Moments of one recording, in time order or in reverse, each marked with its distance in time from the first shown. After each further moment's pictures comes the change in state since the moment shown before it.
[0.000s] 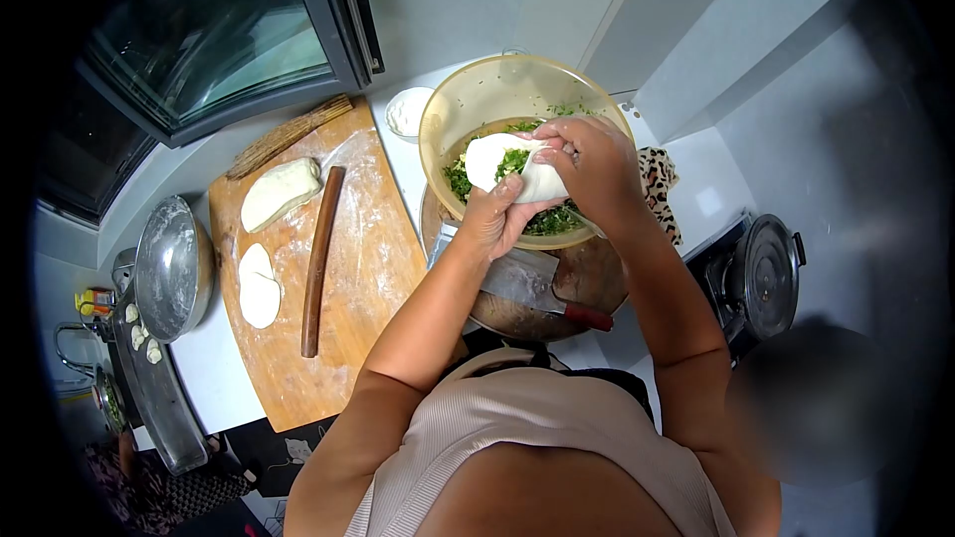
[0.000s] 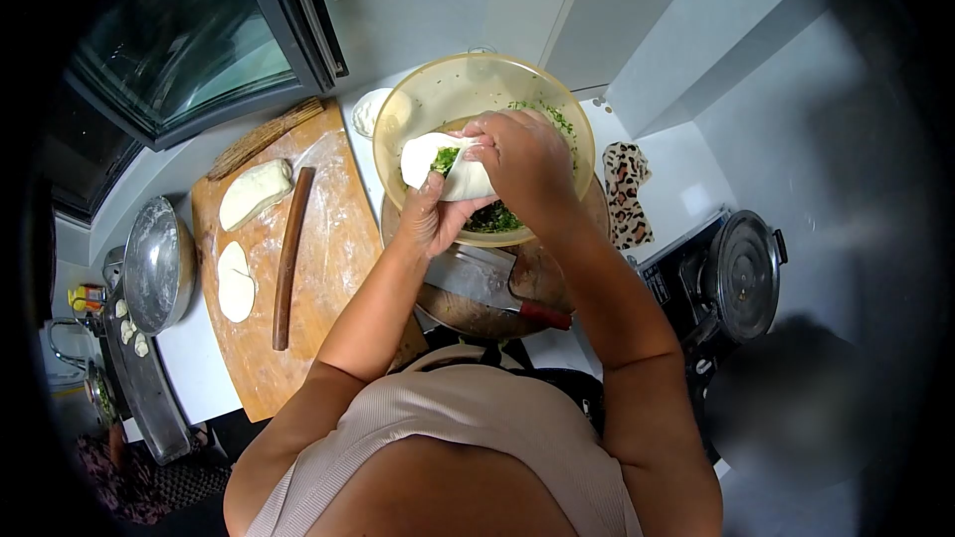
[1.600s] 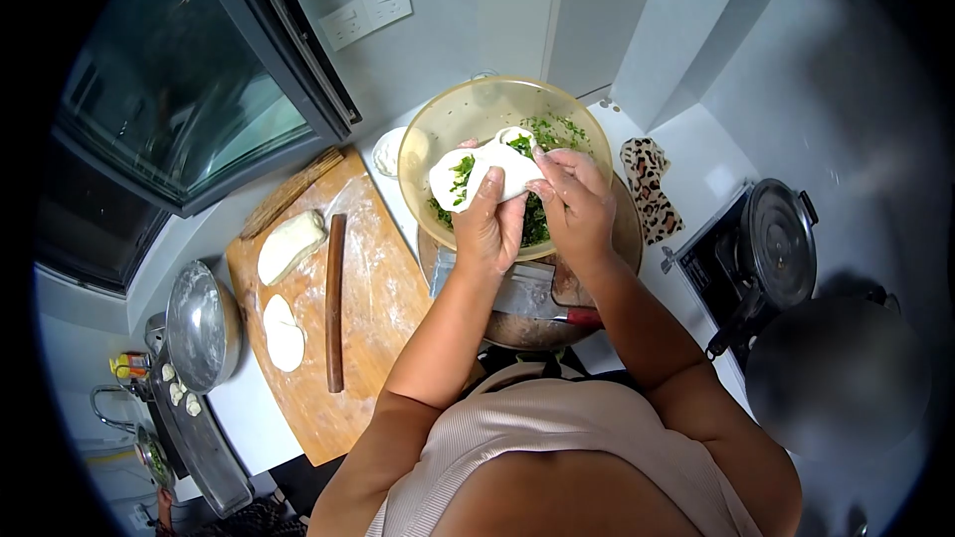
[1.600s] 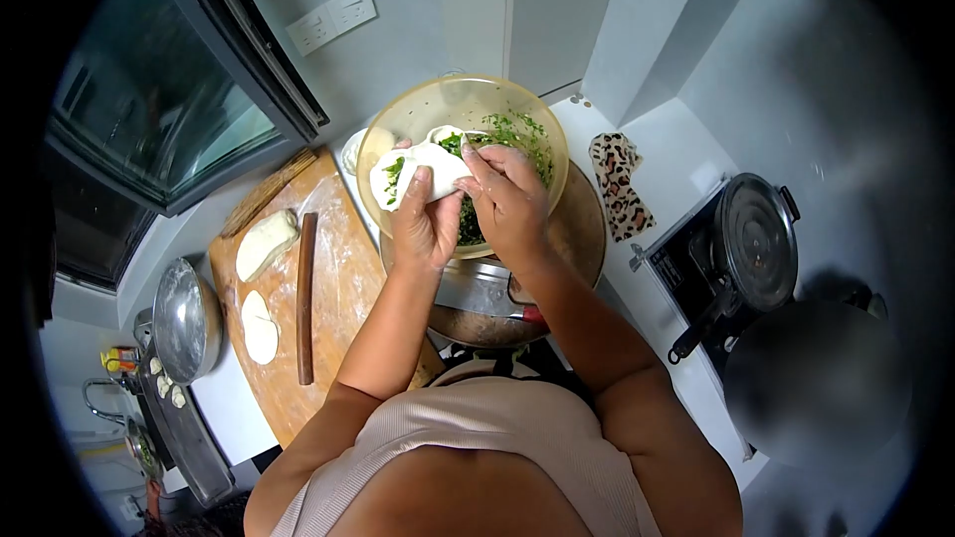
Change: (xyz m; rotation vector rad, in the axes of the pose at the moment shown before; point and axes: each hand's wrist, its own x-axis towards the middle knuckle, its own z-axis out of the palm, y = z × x) left_hand 0.010 -0.017 0.046 -0.073 0.184 0.238; right_hand -0.056 0.016 0.016 0.145 0.533 -0.098
